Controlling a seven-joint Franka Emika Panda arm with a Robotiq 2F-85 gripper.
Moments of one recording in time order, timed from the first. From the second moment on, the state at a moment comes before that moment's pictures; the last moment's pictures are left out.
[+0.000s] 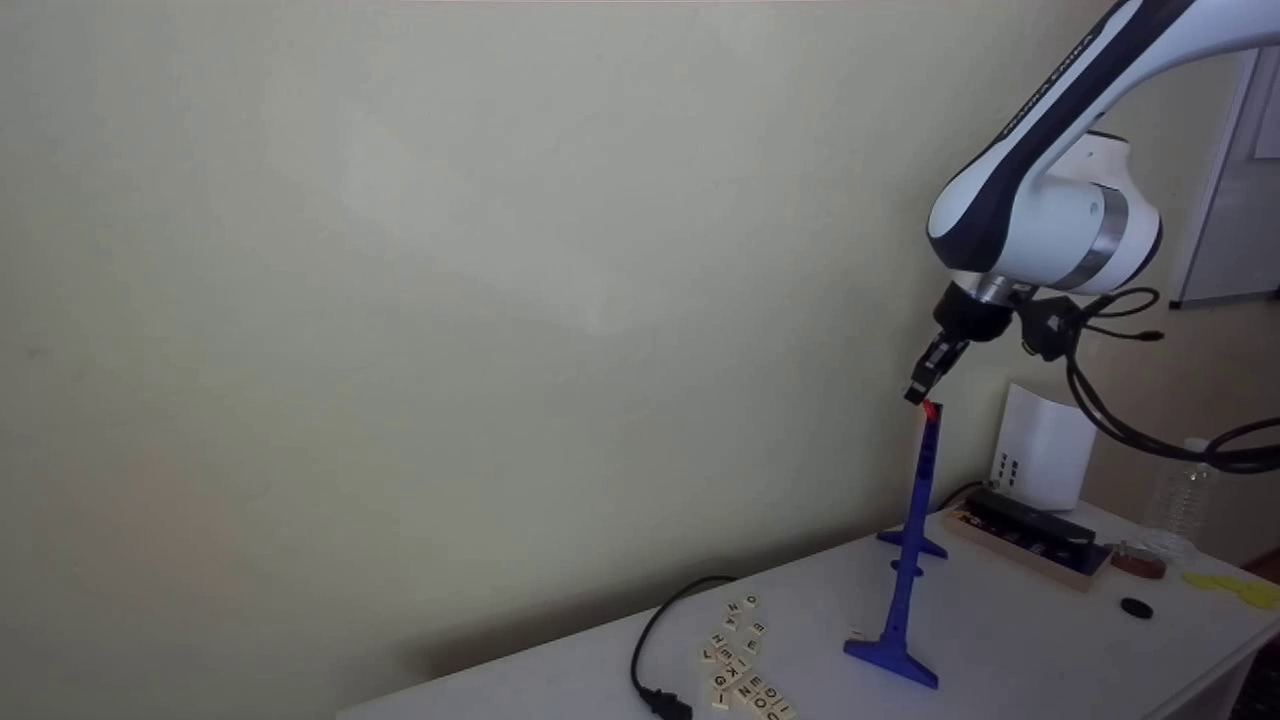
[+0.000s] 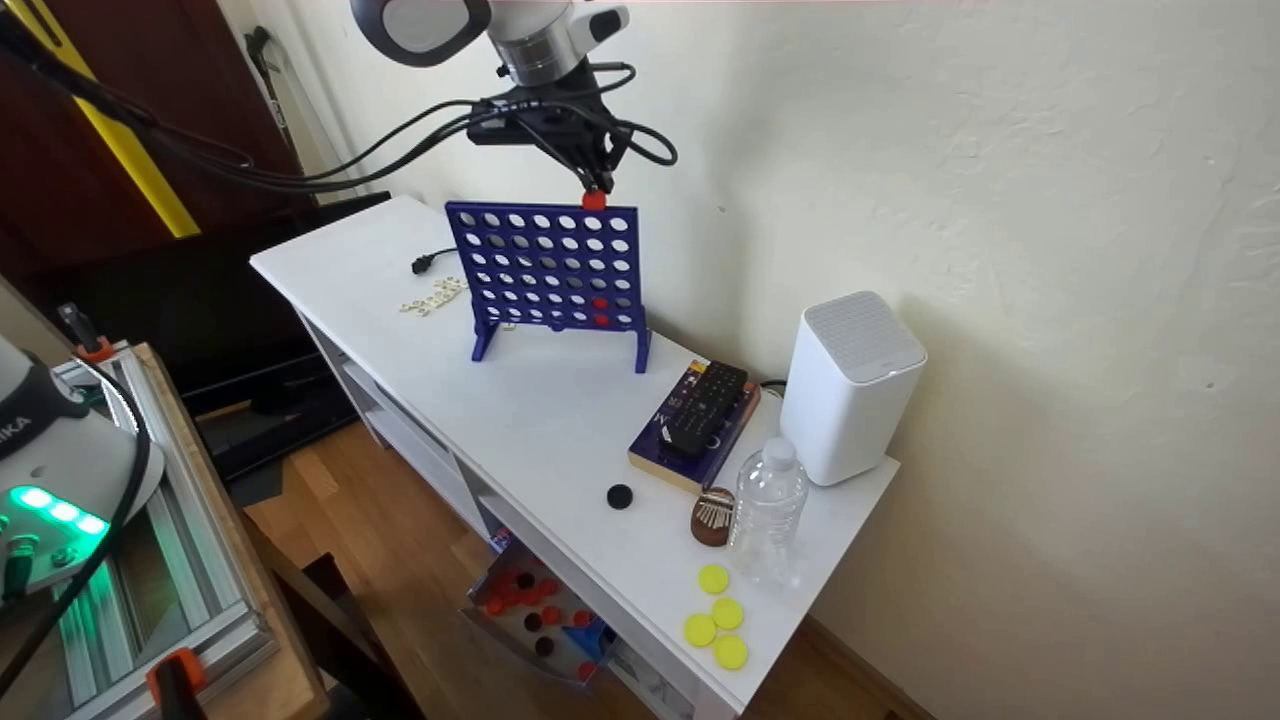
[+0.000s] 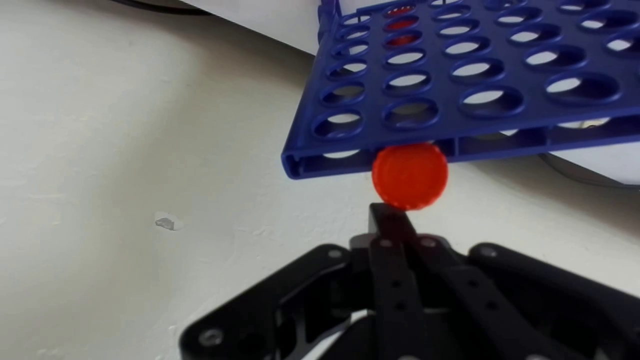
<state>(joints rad) 0.07 0.26 -0.18 -2.28 0.49 2.94 -0.97</state>
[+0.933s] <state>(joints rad) 0.14 0.25 -0.25 -2.28 0.44 2.88 -0.96</state>
